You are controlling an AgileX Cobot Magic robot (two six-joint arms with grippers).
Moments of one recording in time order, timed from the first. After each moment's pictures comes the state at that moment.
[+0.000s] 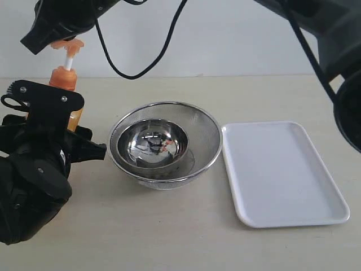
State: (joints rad) left arm -0.79 1.72 -0.63 1.70 1.05 -2.09; right arm 0.77 2.21 -2.31 0.57 0.88 -0.84
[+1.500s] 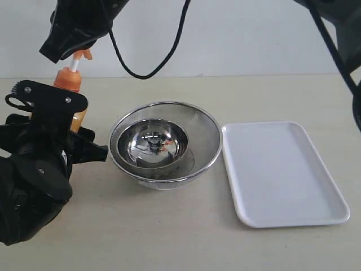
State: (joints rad) left arm -0.79 1.72 -0.63 1.71 1.03 -2.07; right arm 0.77 2.17 -2.31 0.43 1.07 -0.75
